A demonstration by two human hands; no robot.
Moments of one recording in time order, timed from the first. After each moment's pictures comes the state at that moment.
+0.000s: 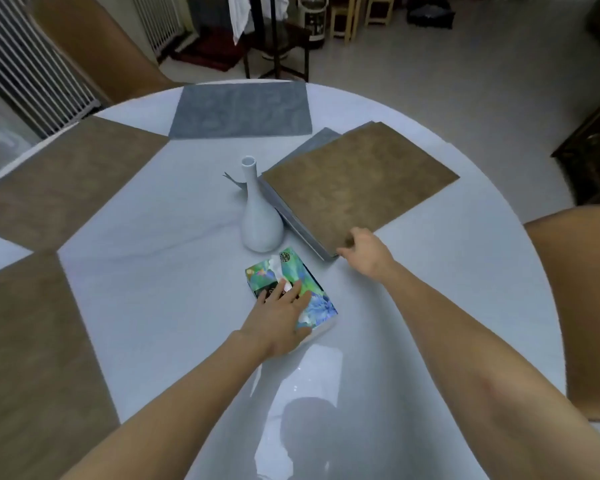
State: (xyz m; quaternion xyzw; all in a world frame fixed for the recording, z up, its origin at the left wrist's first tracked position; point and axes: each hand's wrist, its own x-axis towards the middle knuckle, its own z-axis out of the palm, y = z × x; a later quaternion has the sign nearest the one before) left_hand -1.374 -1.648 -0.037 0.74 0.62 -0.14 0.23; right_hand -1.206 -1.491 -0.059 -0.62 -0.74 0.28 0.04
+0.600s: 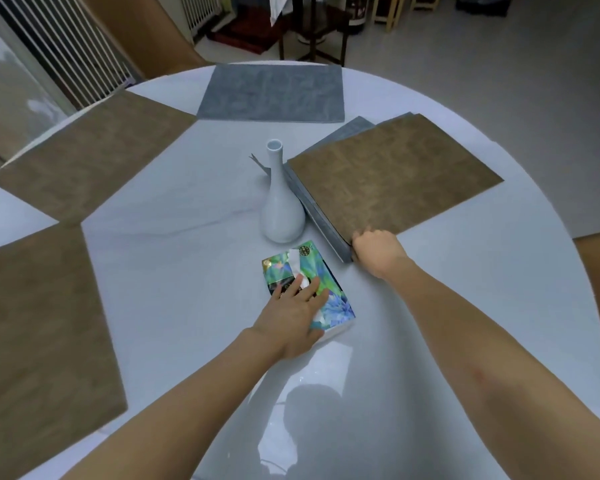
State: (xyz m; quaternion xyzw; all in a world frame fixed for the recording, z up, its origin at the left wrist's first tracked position) left_hand -1.371 -1.650 -0.041 0.73 0.63 -0.13 0.23; right_hand -1.230 -1.479 -0.079 -0.51 -0.85 0.06 -0.08
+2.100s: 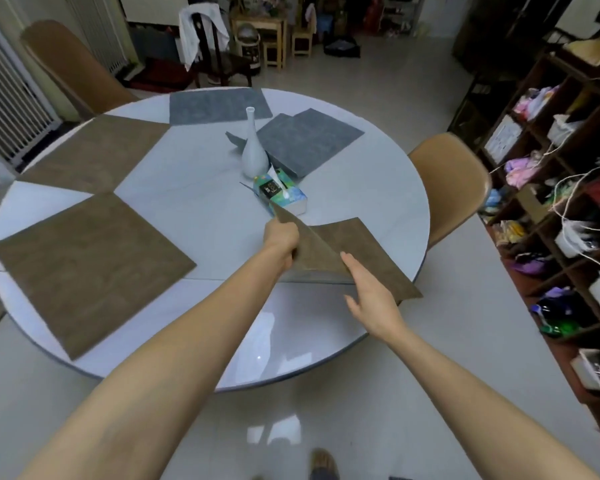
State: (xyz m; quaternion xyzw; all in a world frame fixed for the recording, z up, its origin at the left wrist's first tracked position) left_hand -1.337 -1.944 0.110 0.27 0.64 0.44 0.57; right_hand -1.156 -2.018 0.028 -0.59 -0.76 0.20 0.17
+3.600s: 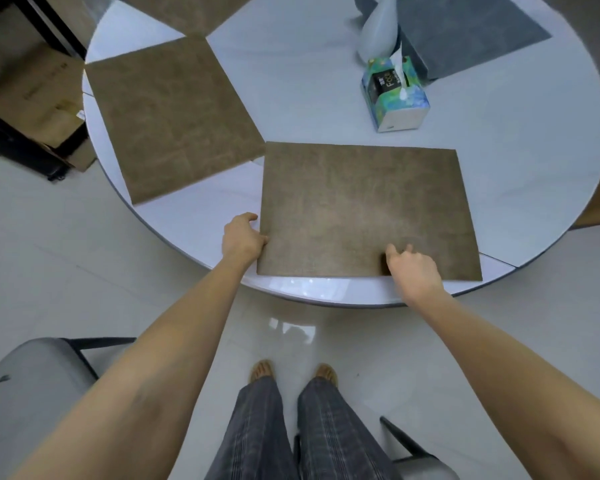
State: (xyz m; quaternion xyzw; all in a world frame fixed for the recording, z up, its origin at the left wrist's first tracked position) left_hand -1.473 -2.055 -0.078 0.28 0.88 0.20 0.33; right_hand -1.195 -1.991 -0.063 -0.47 -0.84 0.00 -0.29
